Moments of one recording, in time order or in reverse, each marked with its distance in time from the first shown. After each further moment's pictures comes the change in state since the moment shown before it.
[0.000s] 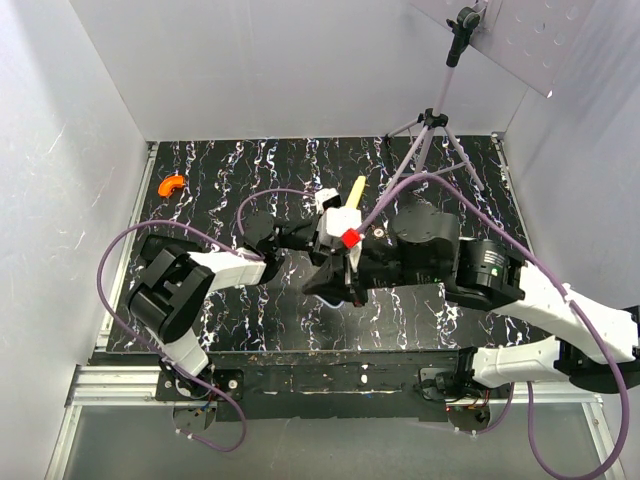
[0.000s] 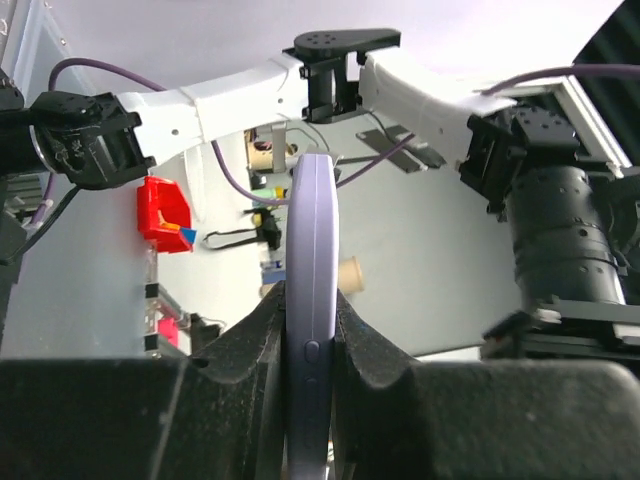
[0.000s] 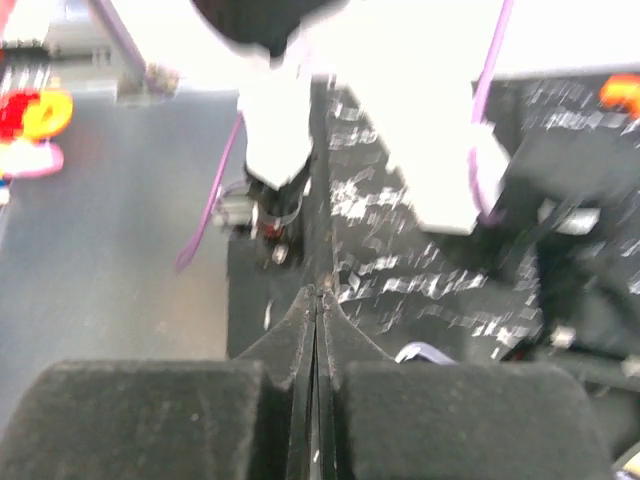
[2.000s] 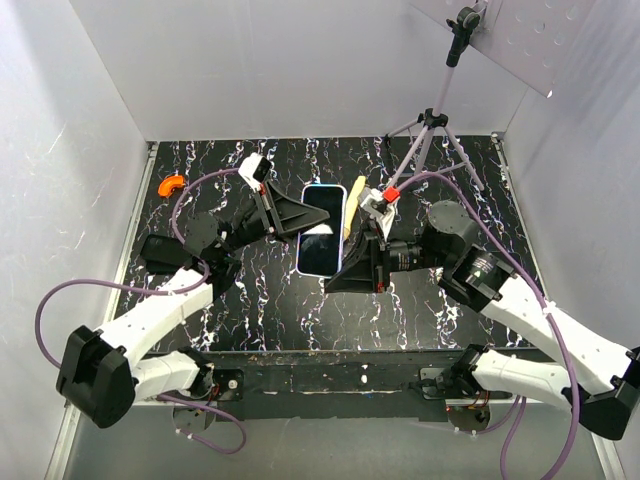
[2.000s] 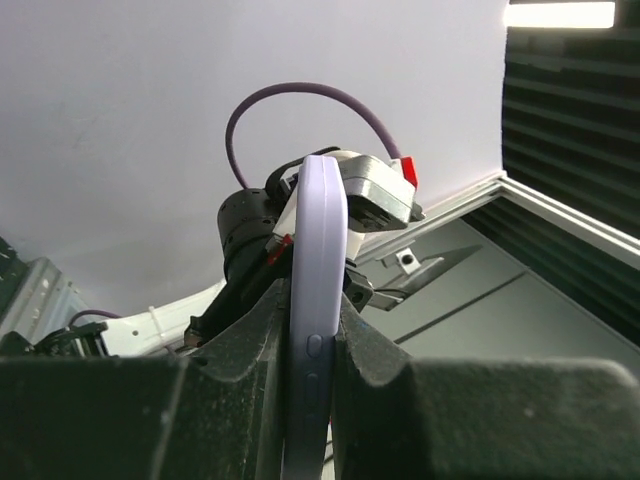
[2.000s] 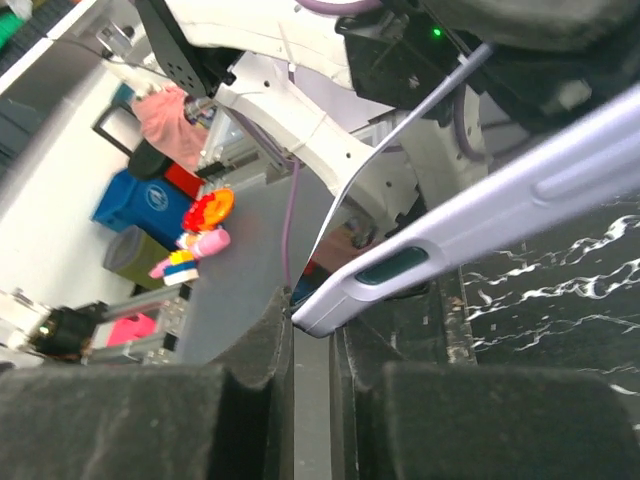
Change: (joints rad) left arm 0.064 -0.547 -0.040 -0.485 -0.484 0.332; right arm -0.410 -0.187 -0.512 0.649 -0.517 0.579
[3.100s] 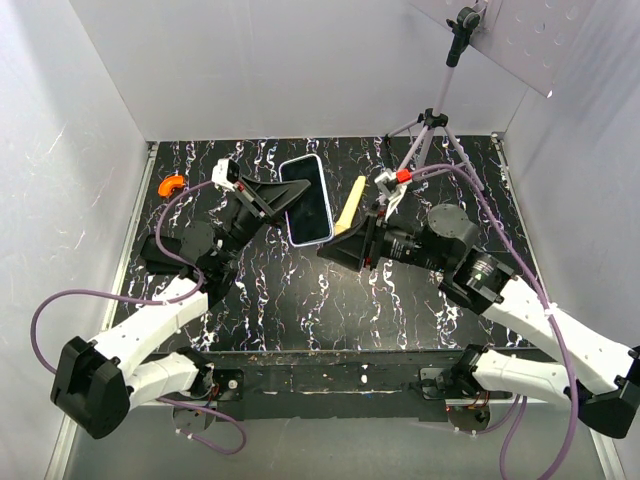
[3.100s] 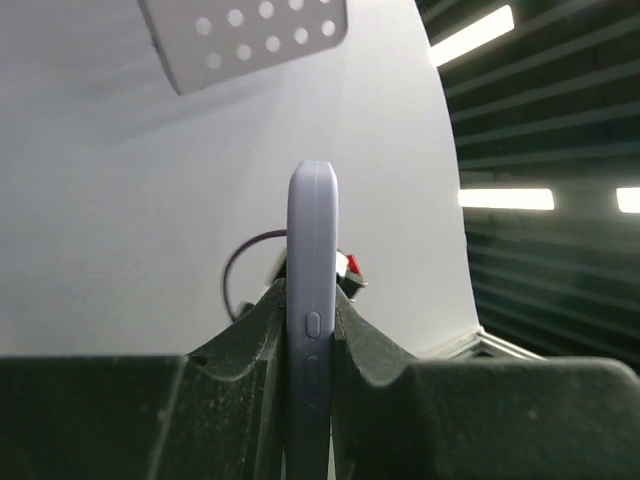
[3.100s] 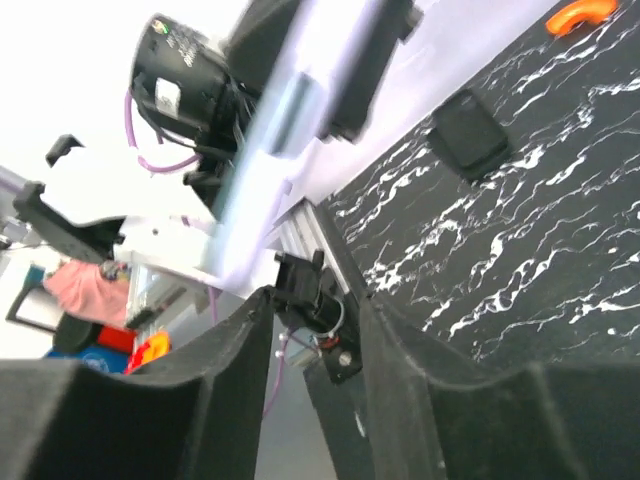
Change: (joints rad) left arm 0.014 -0.042 -0.062 -0.009 -0.397 -0.033; right arm 0.051 0.005 0.053 -0.069 0.496 0.081
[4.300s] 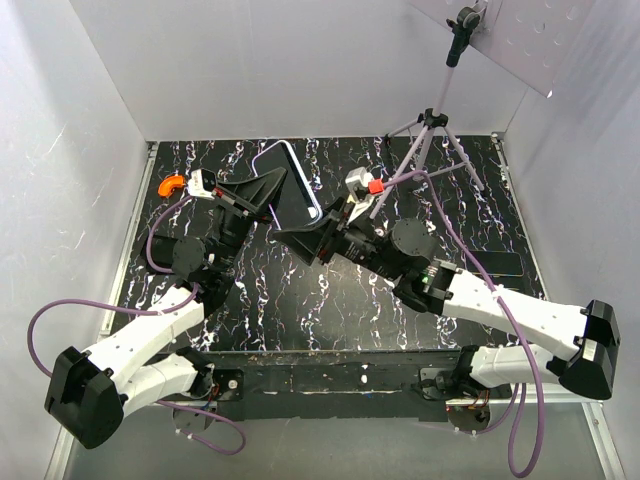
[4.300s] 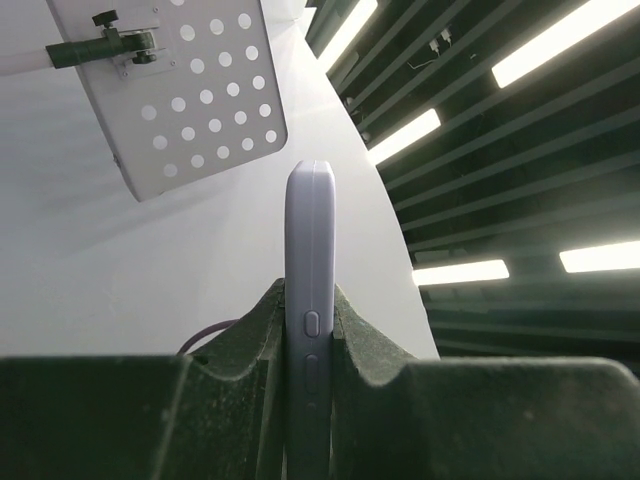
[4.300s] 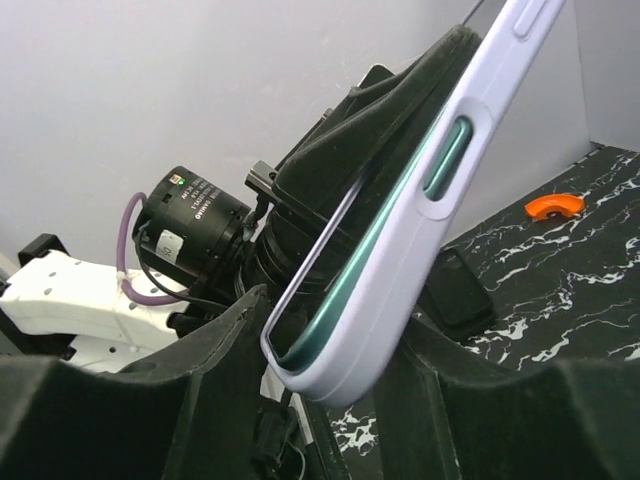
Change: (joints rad) left arm -0.032 -0.075 -0.057 0.104 -0.273 0.011; right arm 0.206 0.206 -0.032 0.545 0.274 -0.154
